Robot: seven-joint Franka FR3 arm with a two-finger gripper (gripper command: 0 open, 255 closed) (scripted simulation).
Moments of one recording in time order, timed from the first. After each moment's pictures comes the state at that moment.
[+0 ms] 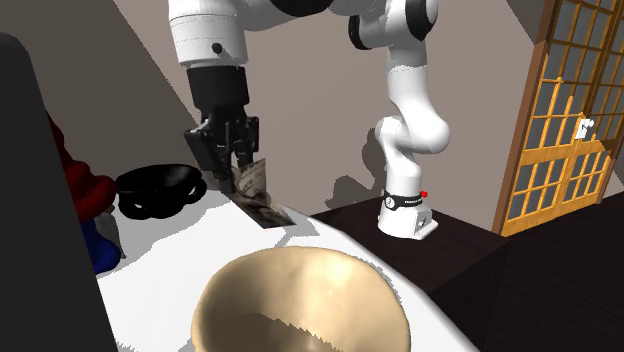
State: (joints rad) arm -0.07 0.21 0.32 -1.69 -0.05 1.80 1.14
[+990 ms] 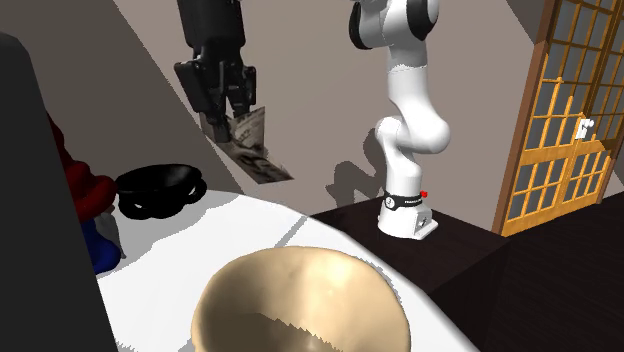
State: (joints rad) arm -0.07 0.21 0.32 -1.49 -0.05 1.60 1.14
